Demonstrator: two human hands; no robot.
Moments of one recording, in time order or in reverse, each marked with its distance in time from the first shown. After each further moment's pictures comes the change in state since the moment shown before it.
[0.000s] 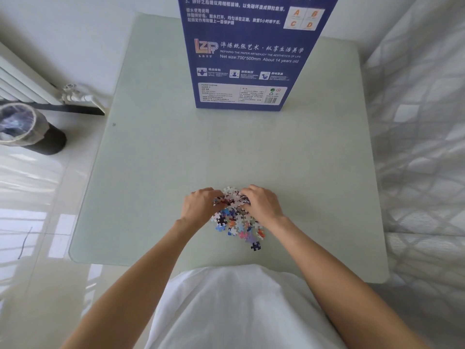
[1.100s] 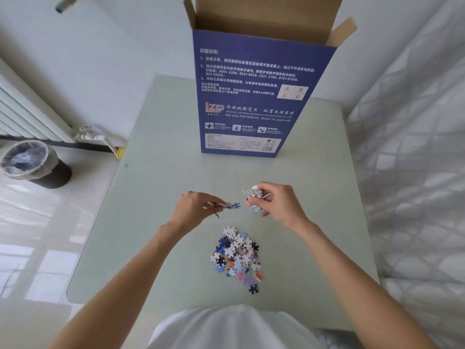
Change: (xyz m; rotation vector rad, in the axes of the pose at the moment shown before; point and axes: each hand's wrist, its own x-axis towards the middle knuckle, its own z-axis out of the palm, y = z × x) left_hand 0.022 0.009 -0.097 -0.298 0.115 0.131; right_hand 0.012 -0.014 -0.129 0.655 0.148 0.069
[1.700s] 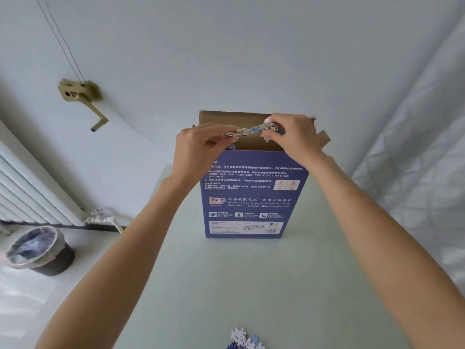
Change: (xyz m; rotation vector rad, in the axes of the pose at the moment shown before) left_hand 0.150 0.153 -0.201 -0.137 0.691 0.604; right_hand 0.176 -0.182 -0.165 -0.580 0.541 -0.633
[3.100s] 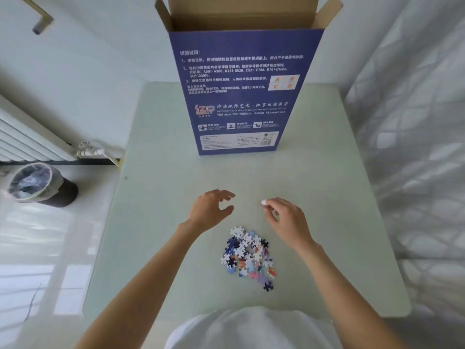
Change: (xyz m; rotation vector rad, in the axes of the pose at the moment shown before) left_hand -0.275 -0.043 0.056 0.290 -0.881 -0.560; right_hand -0.343 -0.042 0.098 0.137 -0.360 0.403
